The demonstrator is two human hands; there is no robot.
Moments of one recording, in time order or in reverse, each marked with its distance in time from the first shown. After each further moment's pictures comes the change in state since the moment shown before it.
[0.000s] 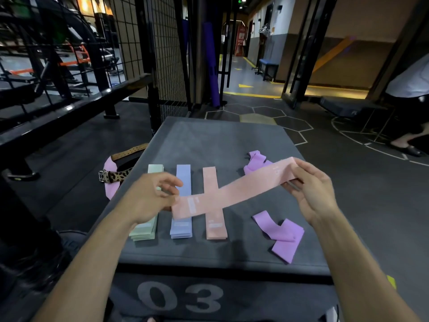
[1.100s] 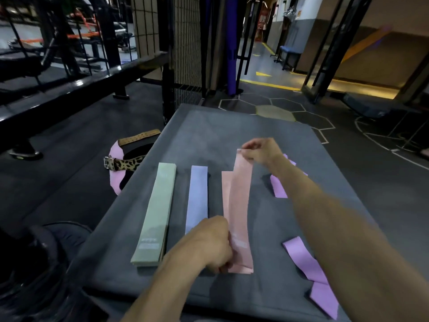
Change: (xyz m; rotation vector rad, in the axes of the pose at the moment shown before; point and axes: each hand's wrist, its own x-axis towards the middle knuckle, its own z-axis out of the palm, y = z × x) left_hand 0.043 0.002 0.071 0.458 -0.443 -0.325; right_hand 0.186 0.082 0.164 -0.864 -0.360 -0.116
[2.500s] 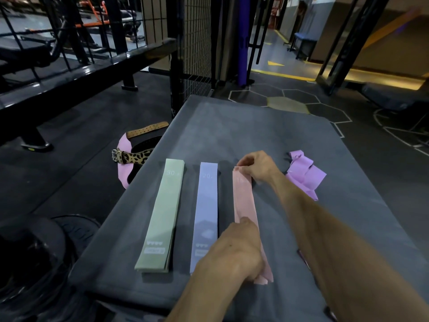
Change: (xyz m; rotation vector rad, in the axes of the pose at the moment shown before) left_hand 0.008 0.028 0.004 0.077 -0.013 -0.072; right_hand 0.023 0.045 0.060 -0.243 -0.174 0.002
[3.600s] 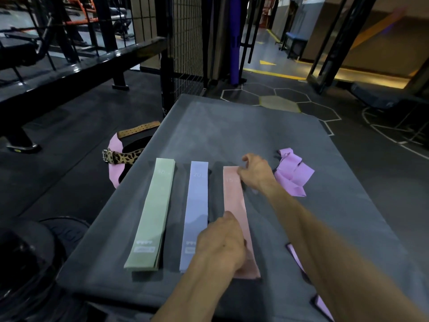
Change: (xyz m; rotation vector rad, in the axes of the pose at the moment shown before) left_hand 0.032 -0.006 0.020 0.111 0.183 -0.056; right_hand -0.043 -0.013 -0.007 -0.208 0.121 0.115
